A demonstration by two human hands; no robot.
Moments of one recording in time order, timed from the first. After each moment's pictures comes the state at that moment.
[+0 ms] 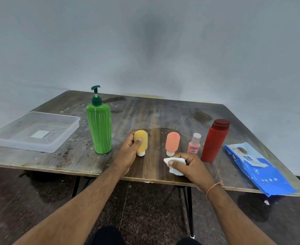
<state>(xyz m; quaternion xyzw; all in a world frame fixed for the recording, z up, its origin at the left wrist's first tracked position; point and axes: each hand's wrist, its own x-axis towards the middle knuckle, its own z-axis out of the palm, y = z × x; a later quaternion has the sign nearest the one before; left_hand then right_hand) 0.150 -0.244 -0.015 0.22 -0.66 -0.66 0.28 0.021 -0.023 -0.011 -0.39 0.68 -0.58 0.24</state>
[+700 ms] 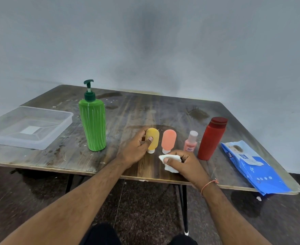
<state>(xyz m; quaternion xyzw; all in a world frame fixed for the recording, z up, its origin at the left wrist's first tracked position) 0.123 -0.232 -0.006 0.15 -0.82 -0.50 0.24 0.014 -0.027 -0.014 -0.39 0.70 -0.56 0.22</state>
